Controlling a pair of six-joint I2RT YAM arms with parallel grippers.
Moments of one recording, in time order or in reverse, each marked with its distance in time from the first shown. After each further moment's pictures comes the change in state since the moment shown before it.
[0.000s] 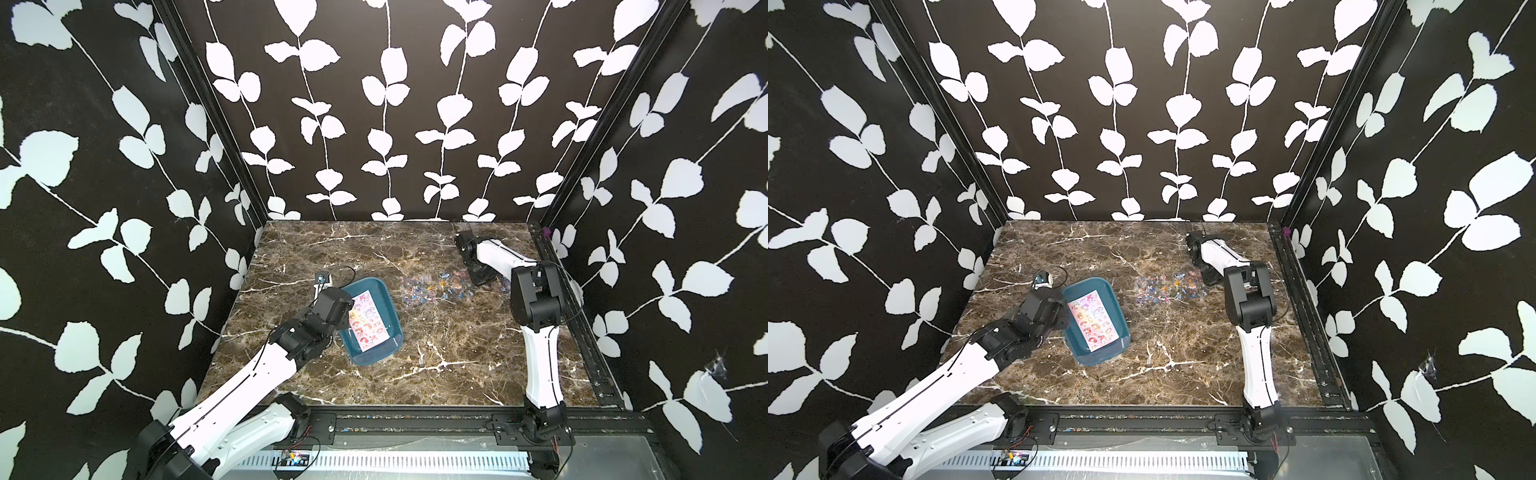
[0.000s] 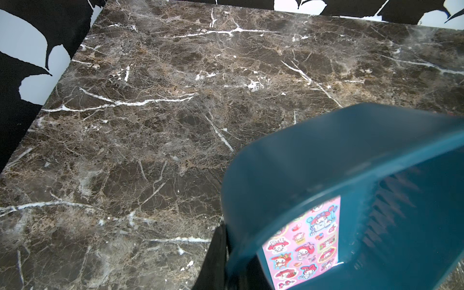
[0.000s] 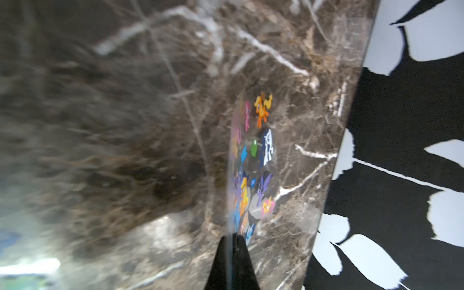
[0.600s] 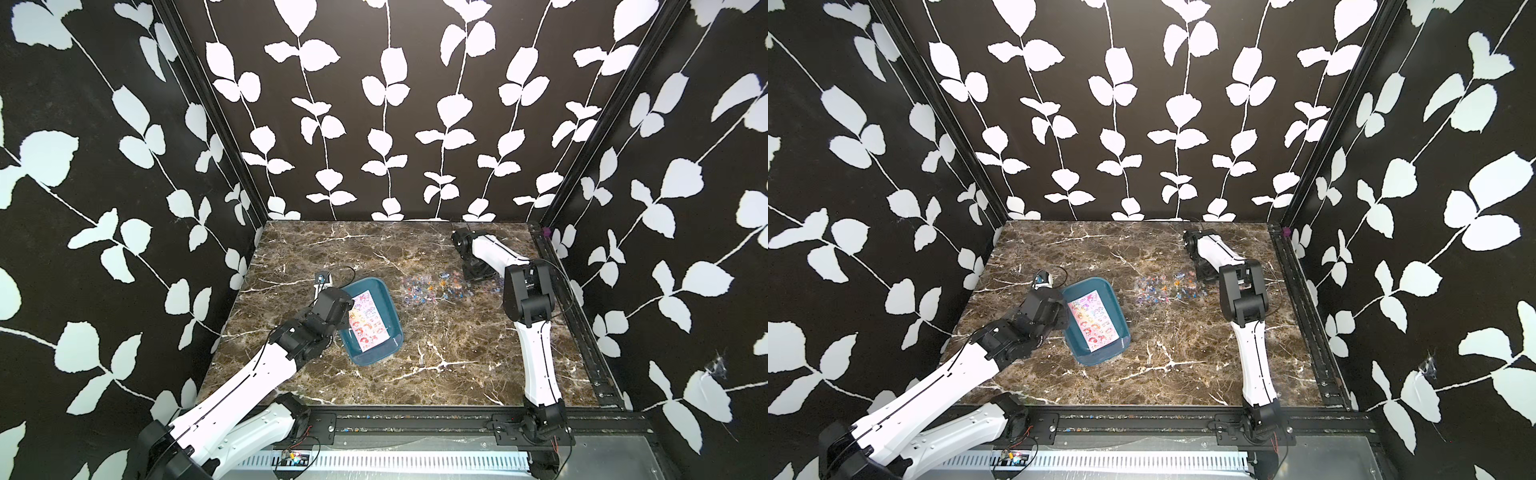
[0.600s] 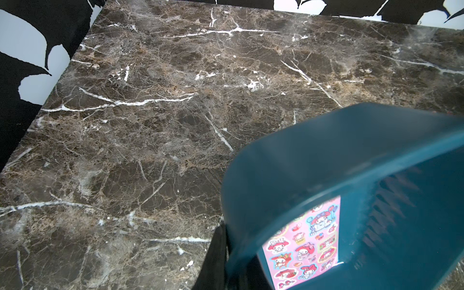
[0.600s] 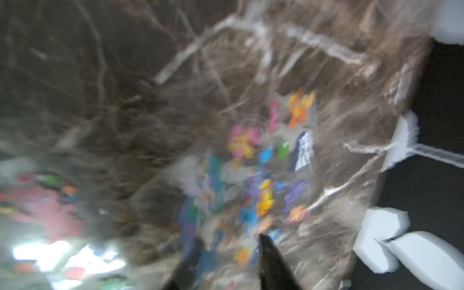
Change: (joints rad) left arm 0.000 0.000 0.000 0.000 0.002 0.000; right arm 0.000 0.105 0.177 -0.132 -0.137 0.150
